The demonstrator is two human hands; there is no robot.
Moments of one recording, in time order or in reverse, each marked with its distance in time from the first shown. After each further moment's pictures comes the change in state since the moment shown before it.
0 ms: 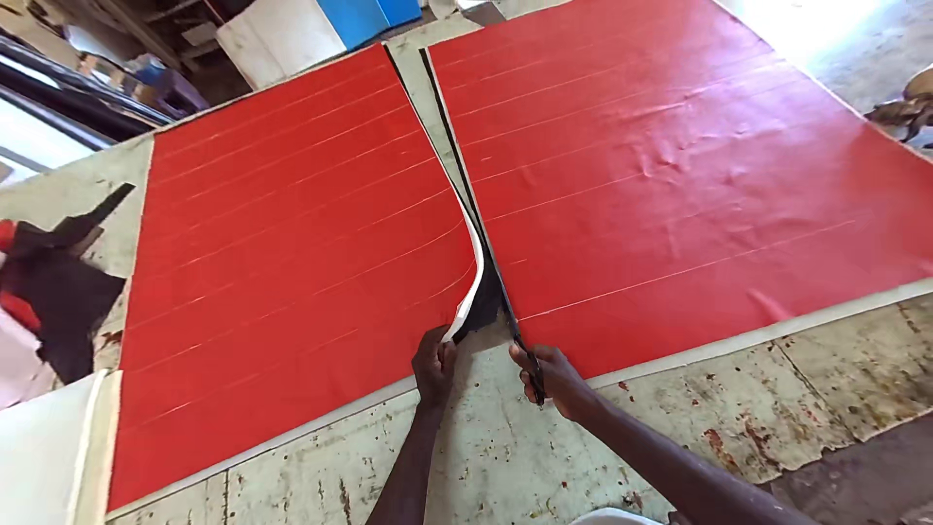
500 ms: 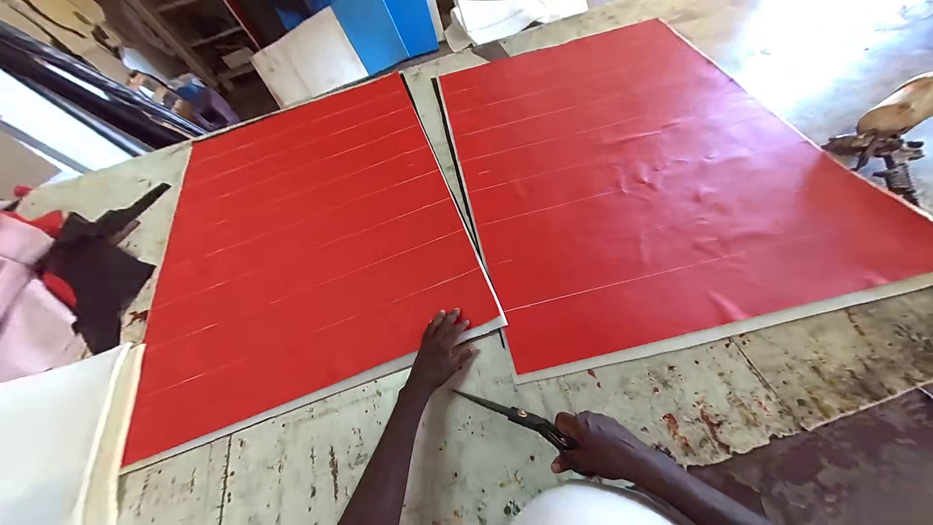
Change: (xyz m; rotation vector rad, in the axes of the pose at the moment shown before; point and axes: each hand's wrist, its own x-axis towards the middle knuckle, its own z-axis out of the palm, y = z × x) left_hand -0.001 0.022 -0.003 0.266 -0.558 0.076; right_hand -0.116 0.051 -0.083 -1.300 -0.326 -0.046
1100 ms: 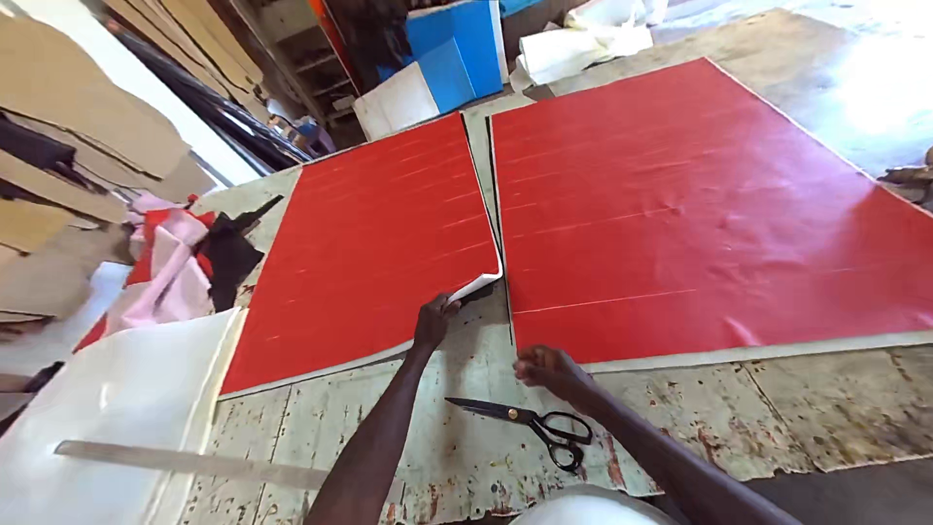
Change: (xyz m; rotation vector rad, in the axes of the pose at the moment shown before) left_hand 0.024 0.023 -0.069 -0.176 0.264 -0.336; right_hand 0.034 -0.026 -0.049 0.819 0.258 -0.423
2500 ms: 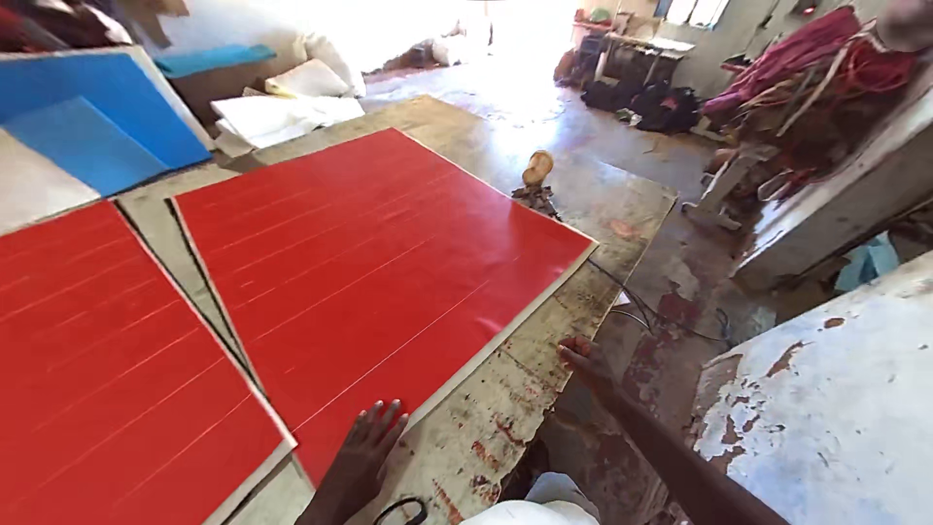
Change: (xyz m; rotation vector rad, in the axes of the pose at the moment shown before) left_hand -0.057 0.132 0.189 0.254 -0.493 1.006; right_hand -0.288 0.084 -0.252 -0.112 1.234 0.060
